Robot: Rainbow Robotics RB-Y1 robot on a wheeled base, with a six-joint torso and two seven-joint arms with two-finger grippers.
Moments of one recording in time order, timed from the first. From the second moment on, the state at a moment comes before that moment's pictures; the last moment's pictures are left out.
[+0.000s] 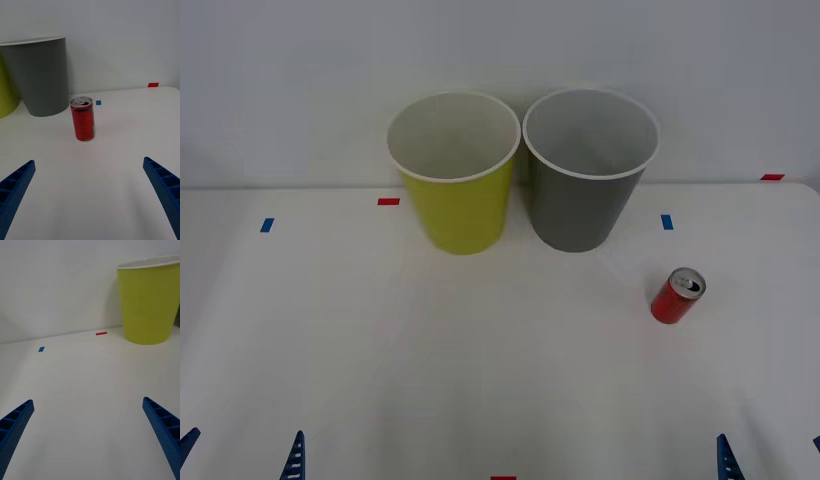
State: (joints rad) right arm 1.13 -0.36 0.19 -2.10 -0.15 -0.59 1.44; left arm 1.19 0.37 -0.19 -2.22 0.23 -0.48 -1.71
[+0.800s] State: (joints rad) right arm 1.13 -0.36 0.19 -2.10 -0.15 -0.59 1.44; left arm 1.19 0.37 -0.19 -2.22 0.23 -0.48 -1.71
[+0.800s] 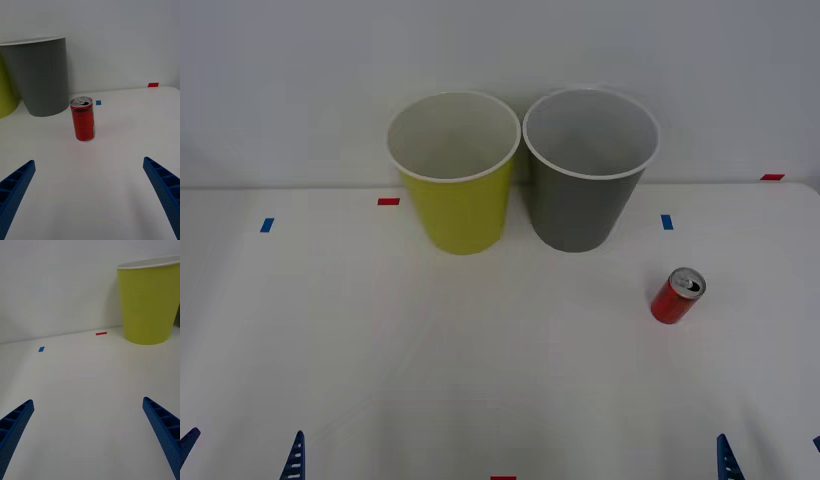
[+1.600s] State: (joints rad) right arm 1.13 -0.36 0.19 -2.10 -0.15 -0.59 1.44; left arm 1.19 0.37 -0.19 -2.22 0.23 -0.48 -1.71
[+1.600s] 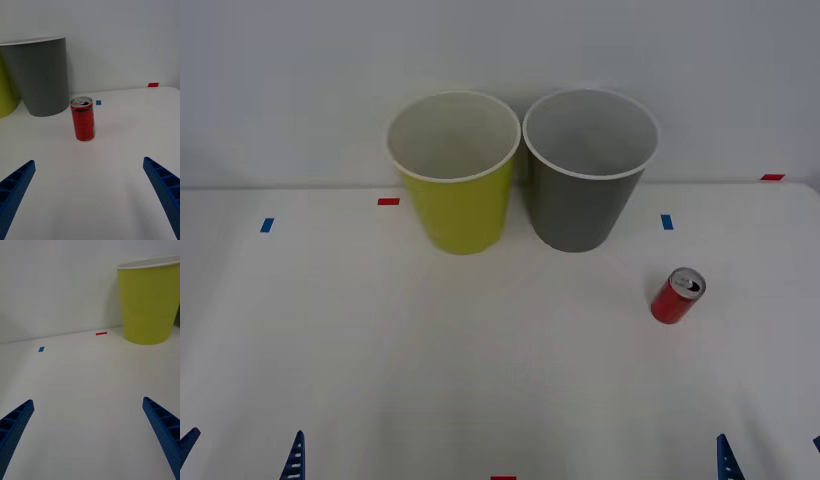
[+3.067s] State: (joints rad) right arm 1.10 -0.32 0.20 -2.05 -0.15 -0.61 1.45; left arm 1.19 0.37 -0.19 -2.22 0.23 -0.48 -1.71
